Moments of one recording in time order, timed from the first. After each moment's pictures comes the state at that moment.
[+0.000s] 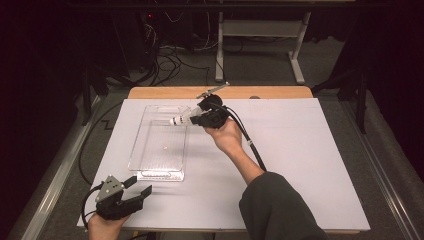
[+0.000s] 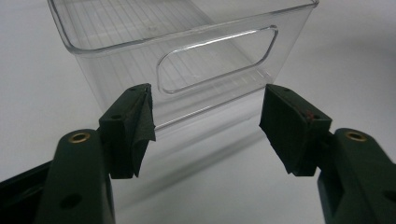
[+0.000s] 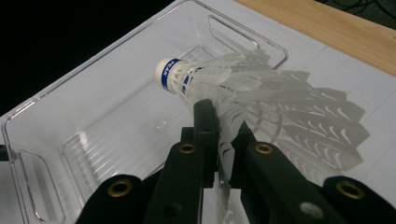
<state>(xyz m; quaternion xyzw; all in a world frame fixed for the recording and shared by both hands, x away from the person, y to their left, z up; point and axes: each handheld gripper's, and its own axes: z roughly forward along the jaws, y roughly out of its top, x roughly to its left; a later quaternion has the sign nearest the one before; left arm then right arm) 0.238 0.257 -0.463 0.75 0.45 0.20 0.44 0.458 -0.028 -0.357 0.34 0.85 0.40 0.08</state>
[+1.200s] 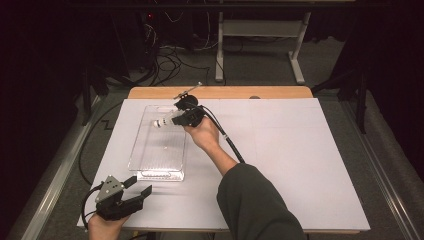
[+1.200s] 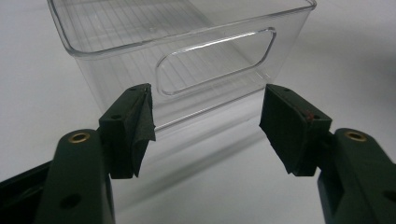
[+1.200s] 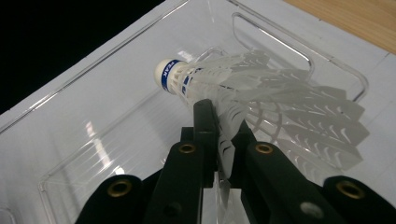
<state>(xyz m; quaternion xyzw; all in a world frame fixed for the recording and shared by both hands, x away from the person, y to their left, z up) 0.237 0.256 -0.463 0.75 0.45 0.20 0.44 0.487 0.038 -0.384 0.34 0.86 0.38 0.06</state>
